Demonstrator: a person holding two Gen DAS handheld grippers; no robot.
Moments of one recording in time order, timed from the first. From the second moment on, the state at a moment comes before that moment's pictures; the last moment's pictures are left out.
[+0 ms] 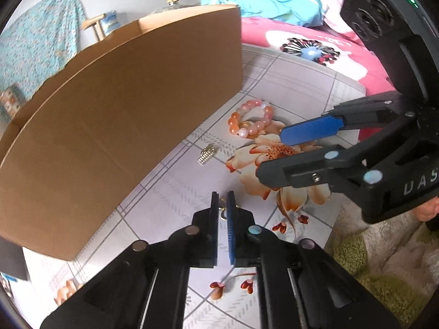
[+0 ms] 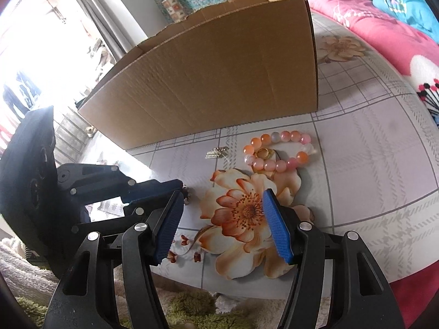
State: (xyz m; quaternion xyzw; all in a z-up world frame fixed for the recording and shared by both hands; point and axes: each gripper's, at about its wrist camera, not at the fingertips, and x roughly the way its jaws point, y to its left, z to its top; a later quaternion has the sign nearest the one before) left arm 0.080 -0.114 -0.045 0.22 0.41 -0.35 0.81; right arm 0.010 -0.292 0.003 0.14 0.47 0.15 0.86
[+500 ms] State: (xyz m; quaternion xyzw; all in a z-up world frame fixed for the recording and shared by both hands) left arm 0.076 -0.113 -0.041 0.24 0.41 -0.37 0.80; right arm 0.012 -0.289 0.007 0.13 0.47 0.16 0.86
